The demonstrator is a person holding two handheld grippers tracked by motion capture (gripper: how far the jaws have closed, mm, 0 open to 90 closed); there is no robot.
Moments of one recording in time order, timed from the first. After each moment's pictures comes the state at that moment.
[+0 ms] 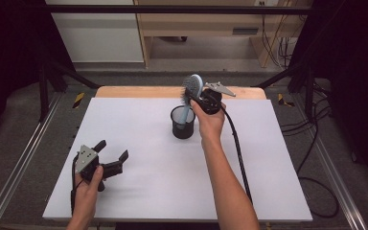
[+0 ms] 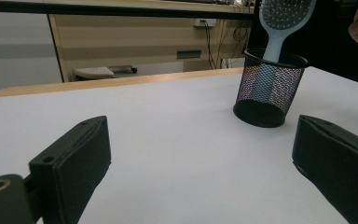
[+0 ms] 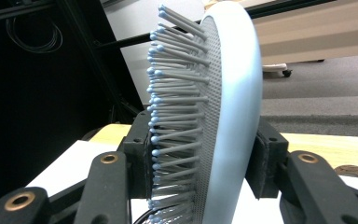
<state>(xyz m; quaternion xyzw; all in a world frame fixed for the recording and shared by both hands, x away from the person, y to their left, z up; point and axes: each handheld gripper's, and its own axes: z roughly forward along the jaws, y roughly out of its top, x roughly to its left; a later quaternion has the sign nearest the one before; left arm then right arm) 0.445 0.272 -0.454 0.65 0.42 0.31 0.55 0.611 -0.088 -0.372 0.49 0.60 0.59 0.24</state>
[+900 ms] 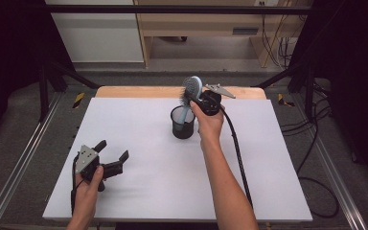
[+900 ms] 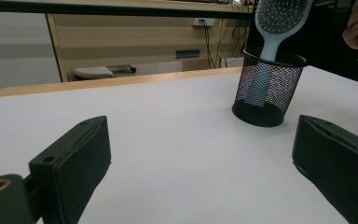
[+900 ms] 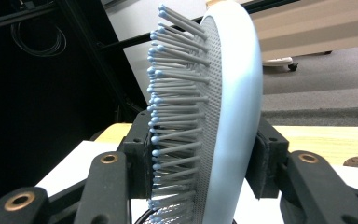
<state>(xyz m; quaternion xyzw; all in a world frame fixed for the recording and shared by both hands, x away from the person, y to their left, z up) 0.445 0.272 -0.454 0.65 0.41 0.32 0.55 0.613 -0.087 -0.380 0.50 0.59 0.59 0.22</state>
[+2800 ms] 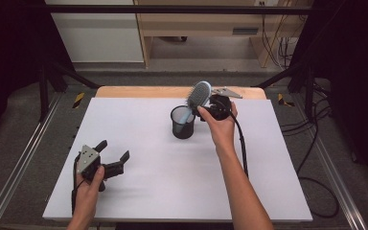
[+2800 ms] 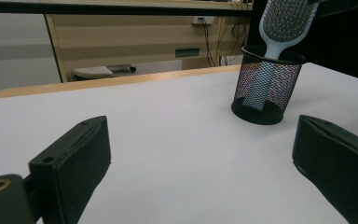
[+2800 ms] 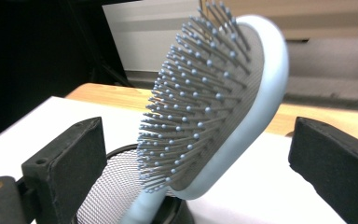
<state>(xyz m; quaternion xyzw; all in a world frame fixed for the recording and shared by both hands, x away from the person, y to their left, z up) 0.444 0.269 -0.454 0.66 0.41 0.32 0.55 0.596 -0.115 -0.376 0.49 0.66 0.51 0.25</state>
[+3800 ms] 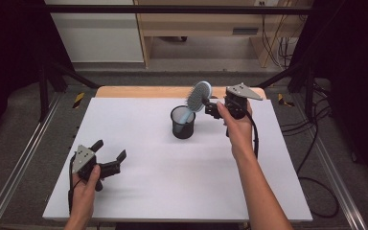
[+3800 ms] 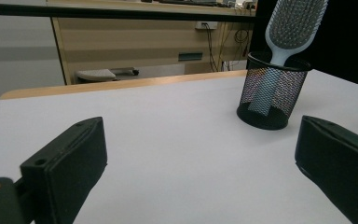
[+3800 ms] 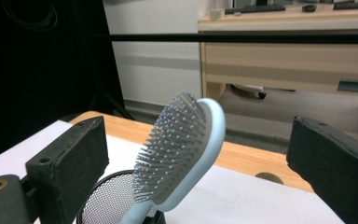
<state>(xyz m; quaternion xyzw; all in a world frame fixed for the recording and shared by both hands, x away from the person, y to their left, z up) 0.444 0.280 -0.452 0.64 0.42 0.32 0.56 0.563 -0.150 -0.337 0.44 0.64 0.56 0.31</state>
